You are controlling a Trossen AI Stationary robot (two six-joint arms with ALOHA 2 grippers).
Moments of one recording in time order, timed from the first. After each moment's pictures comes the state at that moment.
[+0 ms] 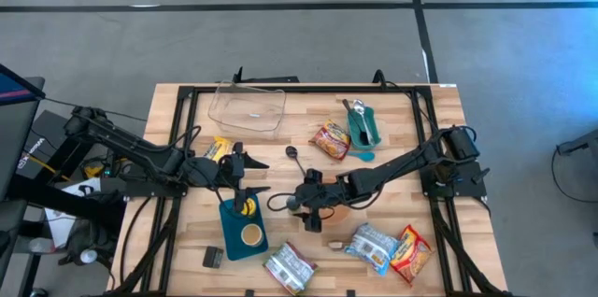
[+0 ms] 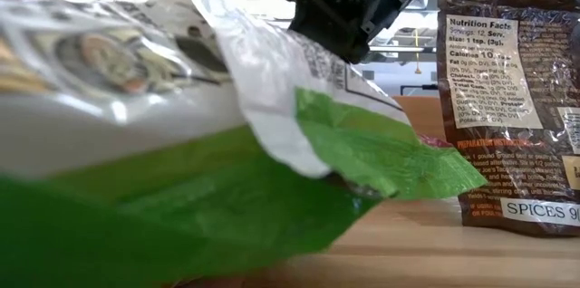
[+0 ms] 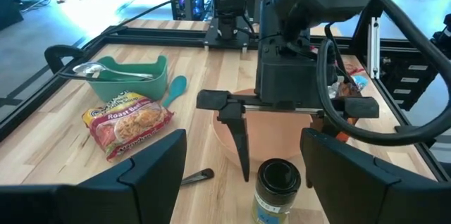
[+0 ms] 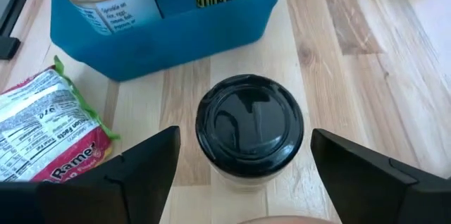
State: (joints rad) left arm -0.39 1.04 0.68 0.02 -0.47 -0.16; right arm 0.28 1.87 1.18 -0.07 0.18 0.27
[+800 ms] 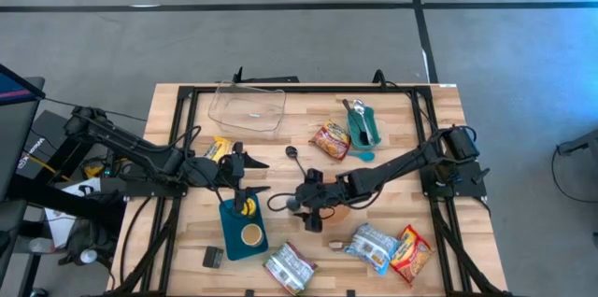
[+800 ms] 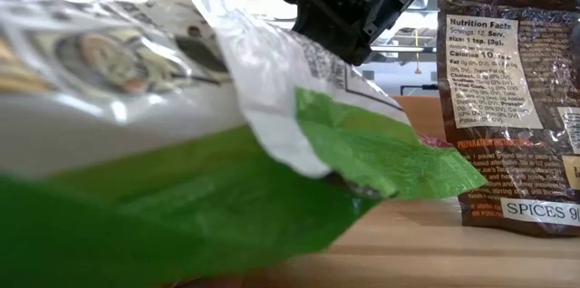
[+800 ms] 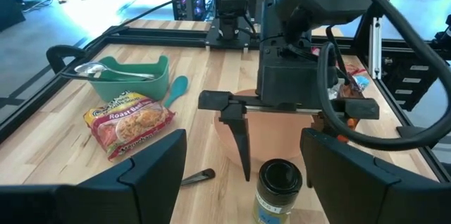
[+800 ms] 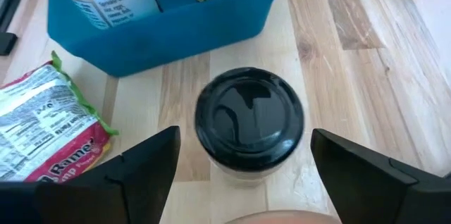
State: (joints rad) left arm -0.39 1.04 0.68 0.02 -0.48 -0.16; right arm 0.28 1.87 1.18 -0.08 0.18 0.27
